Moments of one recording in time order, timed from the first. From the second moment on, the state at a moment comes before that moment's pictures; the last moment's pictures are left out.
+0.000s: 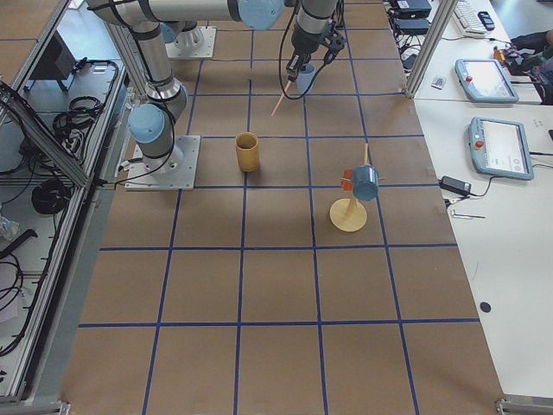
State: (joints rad) left arm -1.91 -1.97 -1.67 -0.99 1.47 -0.60; right arm 1.31 -1.51 1.34 -1.19 -1.50 0.21
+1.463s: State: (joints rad) left arm -1.82 -1.87 -1.59 -1.21 1.55 -0.43; right arm 1.59 -1.49 1.45 -1.61 -1.41 0.61
